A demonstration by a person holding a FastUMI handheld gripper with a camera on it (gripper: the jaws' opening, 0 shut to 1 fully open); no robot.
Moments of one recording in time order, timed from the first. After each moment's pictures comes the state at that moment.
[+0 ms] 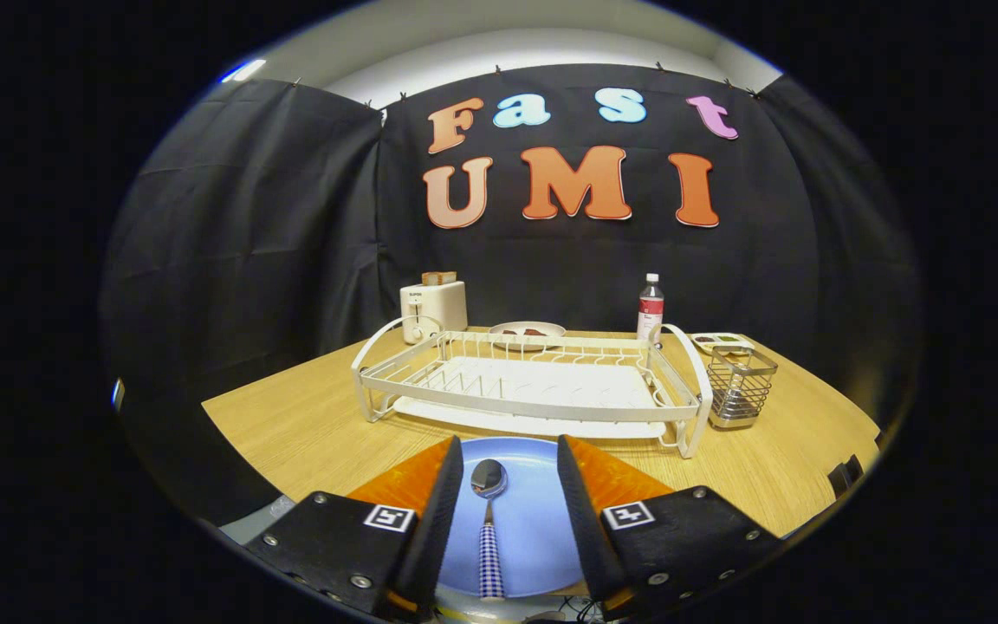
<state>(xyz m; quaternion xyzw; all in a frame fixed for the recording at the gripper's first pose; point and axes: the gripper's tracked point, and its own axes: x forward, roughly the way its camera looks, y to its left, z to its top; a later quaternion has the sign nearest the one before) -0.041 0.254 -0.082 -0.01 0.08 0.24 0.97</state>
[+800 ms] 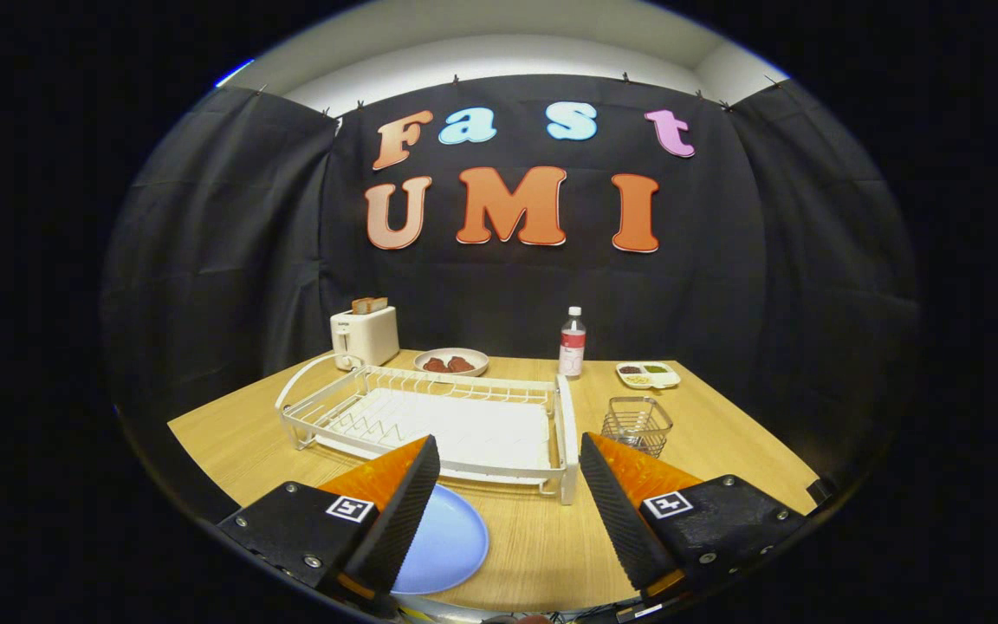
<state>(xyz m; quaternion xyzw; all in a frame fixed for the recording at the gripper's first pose) 0.009 0.147 -0.001 -0.02 0.07 0.16 0.99</state>
